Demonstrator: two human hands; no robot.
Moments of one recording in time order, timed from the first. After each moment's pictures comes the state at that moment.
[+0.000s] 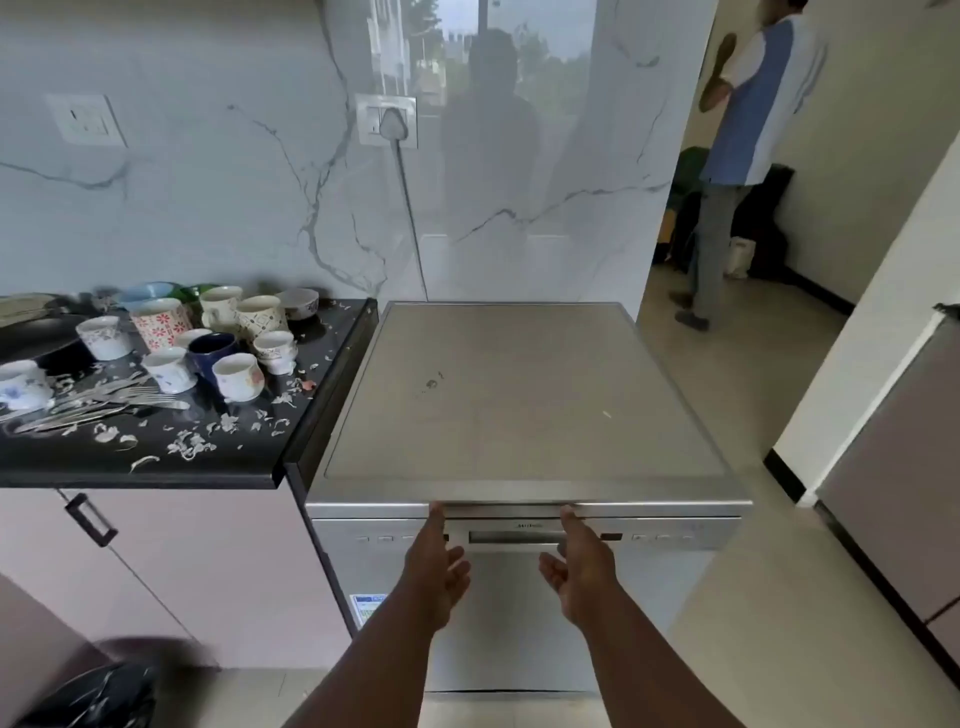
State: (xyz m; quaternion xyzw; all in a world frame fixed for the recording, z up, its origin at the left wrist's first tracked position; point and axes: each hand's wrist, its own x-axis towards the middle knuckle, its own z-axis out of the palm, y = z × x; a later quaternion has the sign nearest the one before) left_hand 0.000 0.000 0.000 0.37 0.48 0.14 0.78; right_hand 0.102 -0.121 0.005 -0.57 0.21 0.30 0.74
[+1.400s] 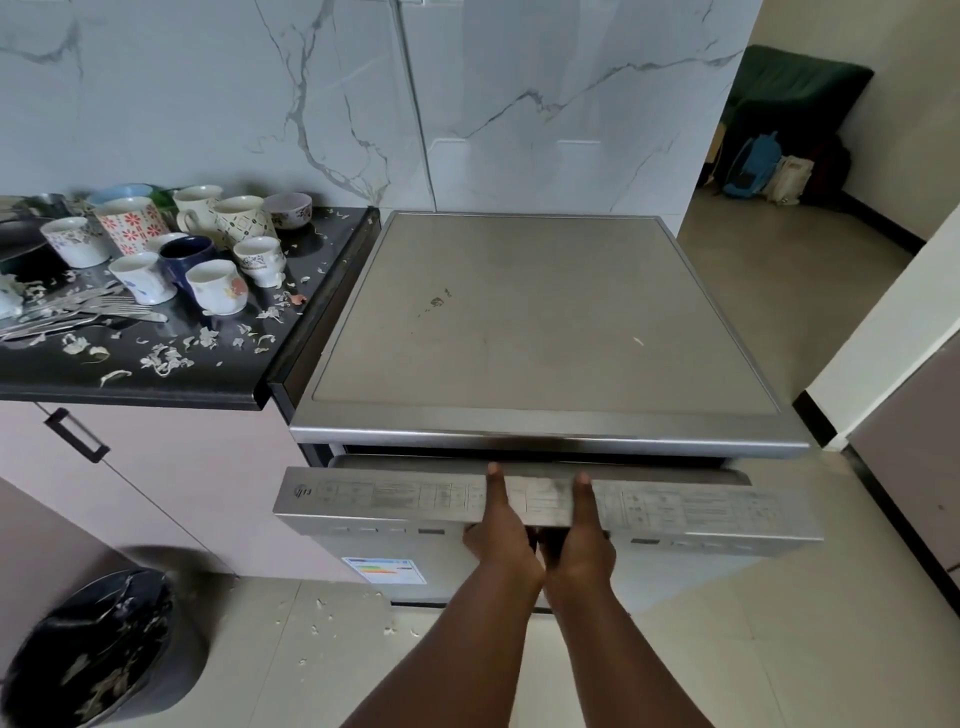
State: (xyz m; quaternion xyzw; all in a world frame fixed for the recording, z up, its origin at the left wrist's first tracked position) left_hand 0.055 -0.070 -0.050 0.15 0.54 0.25 0.79; right_hand 0.080 -0.117 -0.073 -0.45 0.28 0.26 0.81
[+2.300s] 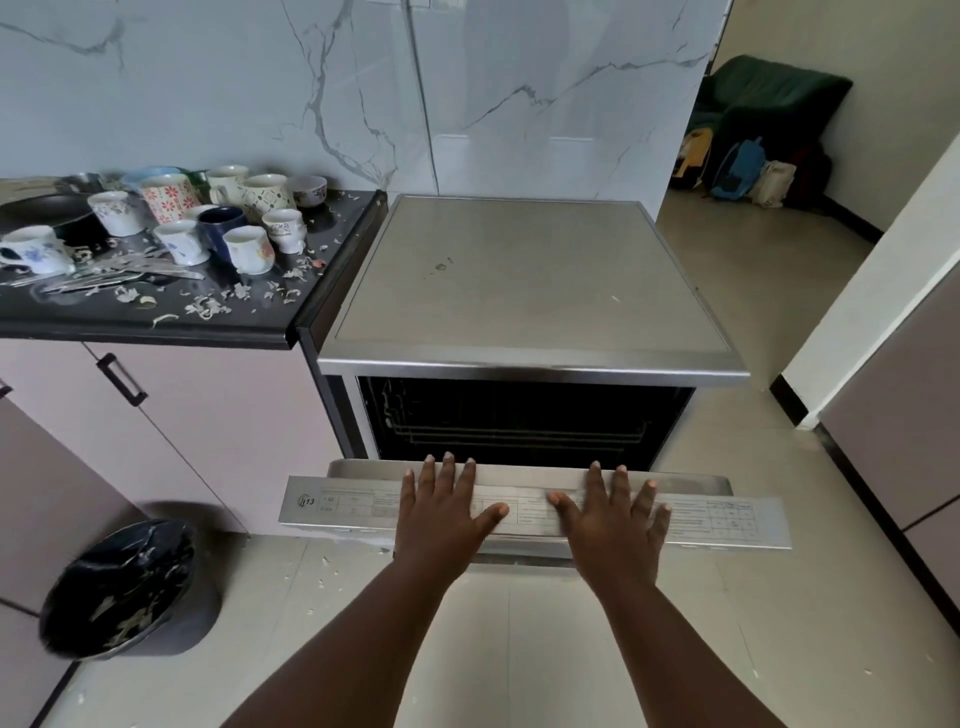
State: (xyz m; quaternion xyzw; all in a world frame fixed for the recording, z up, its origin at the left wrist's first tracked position) left_hand -0.086 -0.069 -0.080 0.95 0.29 -0.03 0.09; right_hand 0.026 -0.227 -0.074 -0.97 -0.19 0.09 0.12
